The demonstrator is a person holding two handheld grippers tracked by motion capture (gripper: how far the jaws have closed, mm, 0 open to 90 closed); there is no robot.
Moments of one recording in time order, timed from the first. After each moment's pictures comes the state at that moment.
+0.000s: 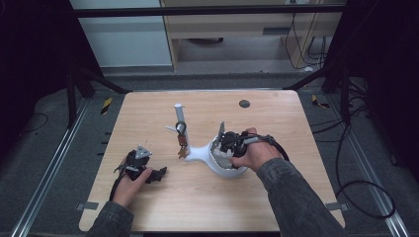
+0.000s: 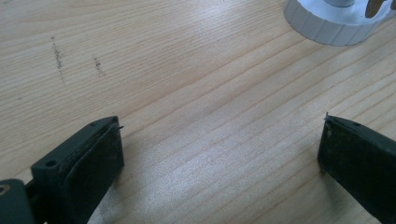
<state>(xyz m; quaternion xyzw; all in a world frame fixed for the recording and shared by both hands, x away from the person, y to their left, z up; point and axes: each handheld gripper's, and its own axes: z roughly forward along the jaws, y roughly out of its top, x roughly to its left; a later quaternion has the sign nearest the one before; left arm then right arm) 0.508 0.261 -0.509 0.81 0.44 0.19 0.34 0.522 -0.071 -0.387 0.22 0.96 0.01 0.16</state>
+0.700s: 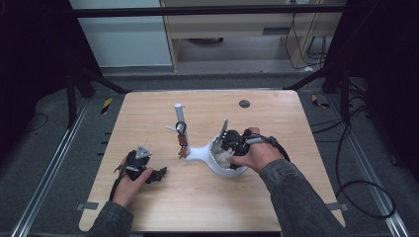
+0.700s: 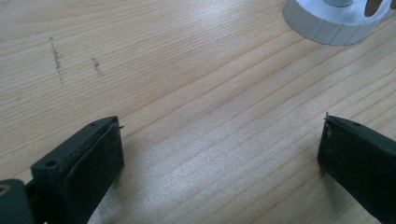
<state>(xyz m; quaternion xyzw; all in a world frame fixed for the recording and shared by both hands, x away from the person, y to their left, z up) 0.508 0.261 -0.509 0.81 0.43 0.19 0.34 0.520 -0.077 -0.381 0.24 0.95 0.05 0.16</state>
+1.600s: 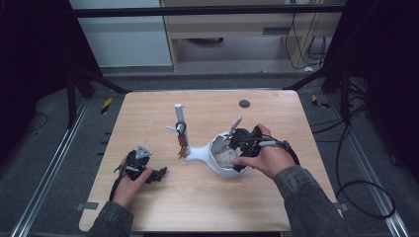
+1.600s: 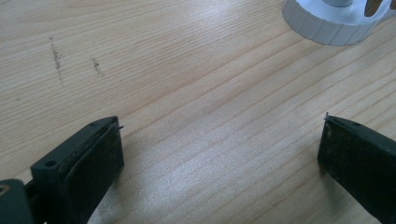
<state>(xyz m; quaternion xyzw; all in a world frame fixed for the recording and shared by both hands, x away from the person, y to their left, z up) 0.508 0.261 -0.509 0.81 0.43 0.19 0.34 0.501 -0.100 -0.361 0.26 0.94 0.13 0.19</state>
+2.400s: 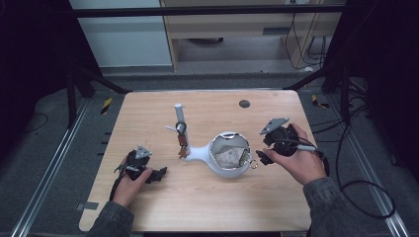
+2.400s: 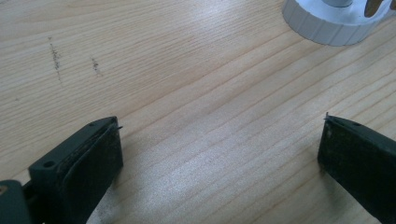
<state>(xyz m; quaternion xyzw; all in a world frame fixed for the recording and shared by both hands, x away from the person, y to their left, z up) 0.508 0.261 -0.509 0.81 0.44 0.19 0.34 0.492 -0.187 -0.360 0.33 0.88 0.23 0.25</state>
